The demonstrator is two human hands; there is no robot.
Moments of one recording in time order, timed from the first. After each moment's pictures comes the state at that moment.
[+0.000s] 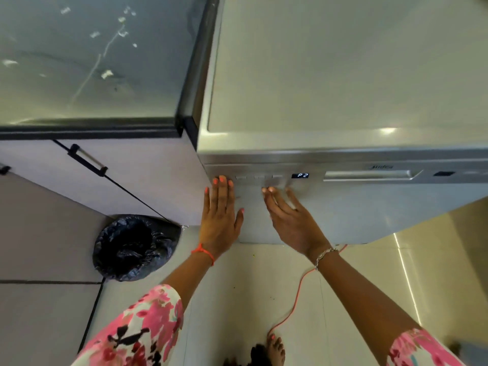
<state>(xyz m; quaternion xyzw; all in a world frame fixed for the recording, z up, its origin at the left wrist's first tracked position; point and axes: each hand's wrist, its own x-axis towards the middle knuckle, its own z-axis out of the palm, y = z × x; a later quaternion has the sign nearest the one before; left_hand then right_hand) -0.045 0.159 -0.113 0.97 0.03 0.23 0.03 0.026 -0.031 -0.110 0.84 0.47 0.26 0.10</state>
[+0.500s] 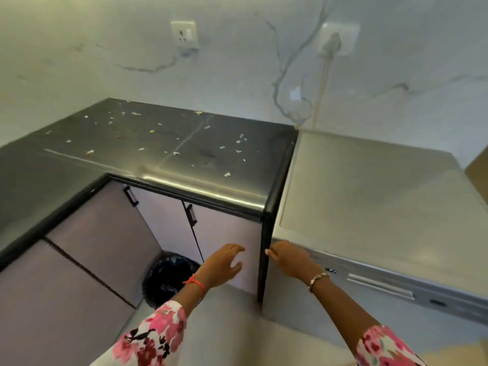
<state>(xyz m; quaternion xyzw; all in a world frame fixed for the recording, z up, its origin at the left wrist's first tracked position) -0.132 0.244 0.089 0.97 0.09 0.00 0.23 -0.001 0.081 0.121 0.88 0.44 -0.18 -0.10</state>
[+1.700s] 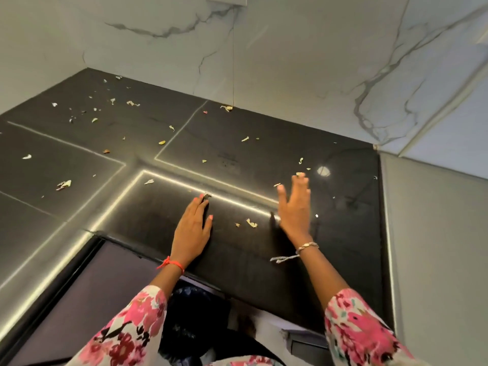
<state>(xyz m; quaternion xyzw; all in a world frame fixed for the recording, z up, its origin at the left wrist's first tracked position) 0.009 0.626 0.082 0.92 0.26 0.17 0.22 0.183 0.469 0.110 0.89 0.20 0.01 -0.40</state>
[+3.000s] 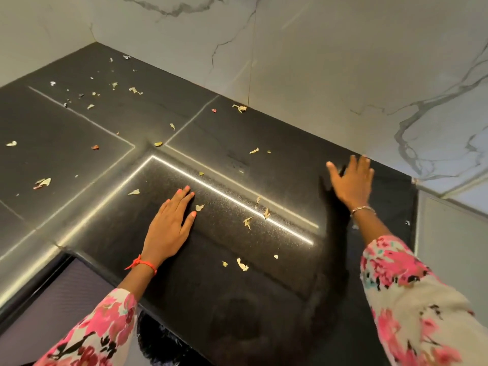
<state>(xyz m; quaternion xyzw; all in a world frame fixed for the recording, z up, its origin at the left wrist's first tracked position) 0.050 0.686 0.081 0.93 0.32 0.10 0.18 0.419 0.483 0.109 0.96 0.22 -0.04 -0.18</state>
